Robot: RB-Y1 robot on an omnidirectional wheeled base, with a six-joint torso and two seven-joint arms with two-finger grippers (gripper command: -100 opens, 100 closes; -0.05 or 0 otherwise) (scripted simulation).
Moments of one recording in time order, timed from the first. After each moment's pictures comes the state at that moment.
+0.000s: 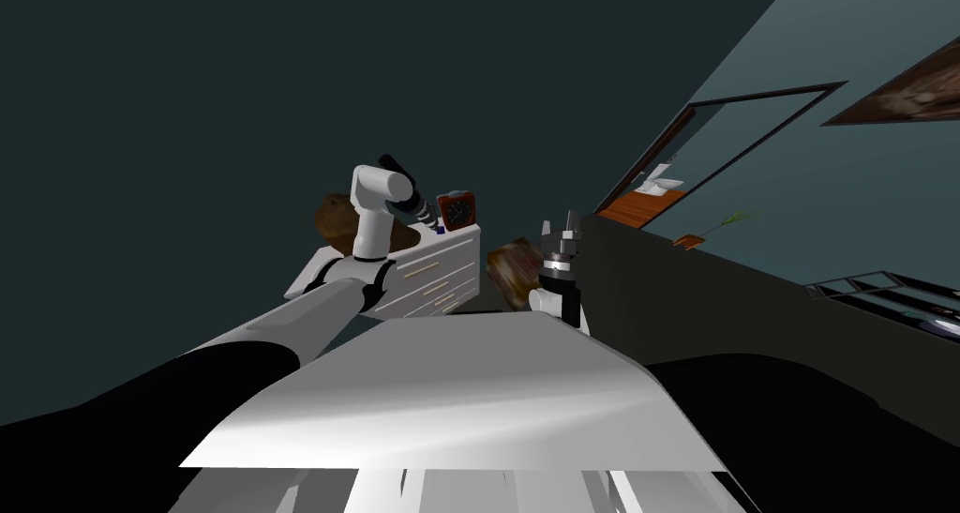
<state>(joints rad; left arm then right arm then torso) -0.89 0.48 -0.02 -1.66 0.60 1.83 0.67 0.47 0.03 0.03 -2.34 -0.07 -0.36 -0.09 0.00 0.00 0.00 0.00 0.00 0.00</state>
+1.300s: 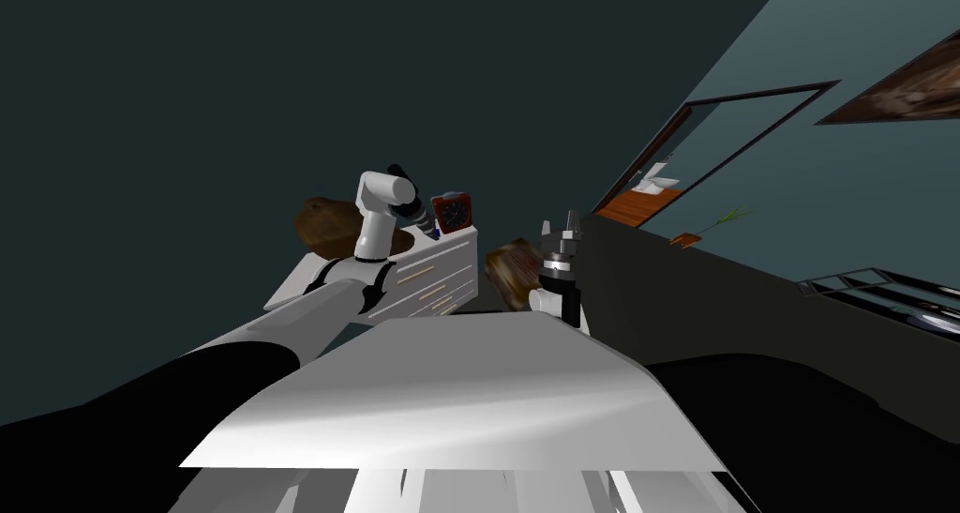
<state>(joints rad) -0.88 0.48 -0.03 -1.60 0.61 1.94 0.66 0.47 0.03 0.03 -2.34 -0.07 -0.36 -0.09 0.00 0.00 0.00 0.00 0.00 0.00</state>
